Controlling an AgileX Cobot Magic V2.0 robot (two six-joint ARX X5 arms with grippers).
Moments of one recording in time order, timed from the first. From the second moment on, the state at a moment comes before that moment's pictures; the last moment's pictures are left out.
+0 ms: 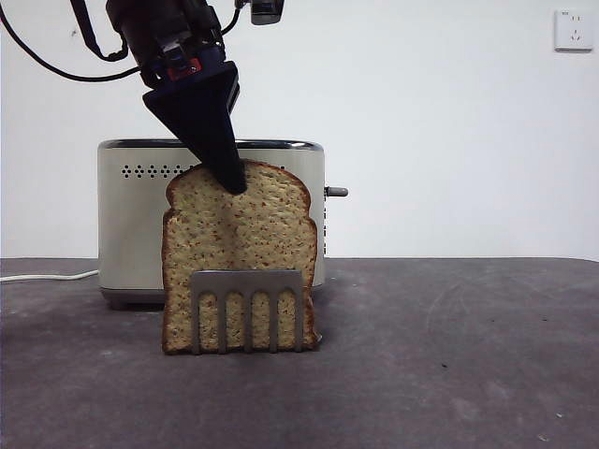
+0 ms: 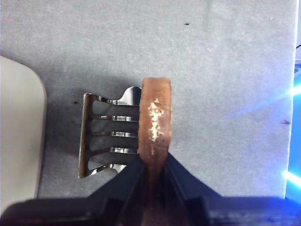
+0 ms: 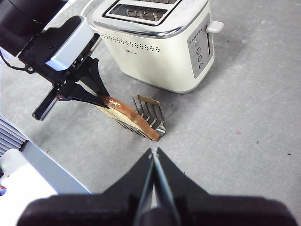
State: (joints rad) left arm -0.65 1.60 1.35 -0.91 0.19 0.73; right arm 0.10 0.75 1.08 -0.97 -0.60 -0.14
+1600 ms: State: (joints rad) left arm -0.44 1.58 1.89 -1.07 0.06 1.01; right arm 0.10 0.80 1.08 -0.98 -0.60 -0.14
